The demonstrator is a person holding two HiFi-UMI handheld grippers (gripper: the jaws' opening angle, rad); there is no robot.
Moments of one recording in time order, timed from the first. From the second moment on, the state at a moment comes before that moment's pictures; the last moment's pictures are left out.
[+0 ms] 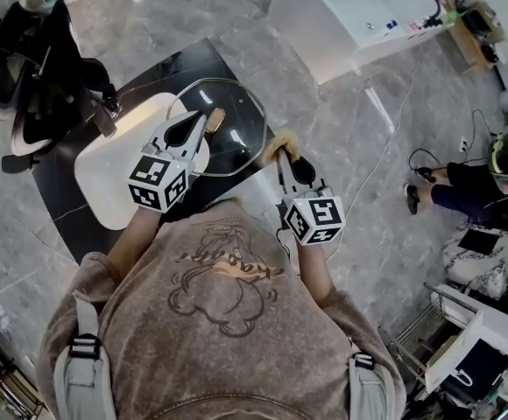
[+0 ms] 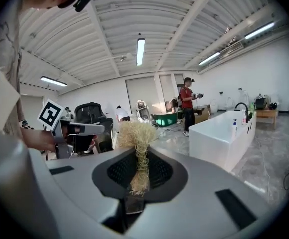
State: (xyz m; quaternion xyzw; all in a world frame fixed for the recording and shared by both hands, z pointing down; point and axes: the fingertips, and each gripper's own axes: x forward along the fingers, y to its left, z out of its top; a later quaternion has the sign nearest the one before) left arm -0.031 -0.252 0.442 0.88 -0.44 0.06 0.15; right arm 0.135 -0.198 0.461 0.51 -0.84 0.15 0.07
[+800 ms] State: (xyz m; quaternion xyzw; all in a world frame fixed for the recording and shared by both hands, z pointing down) left arm -0.041 -0.219 0.430 0.88 -0.46 0.04 0.13; right arm 0.137 -0.179 0.438 0.54 -0.83 0.13 0.05
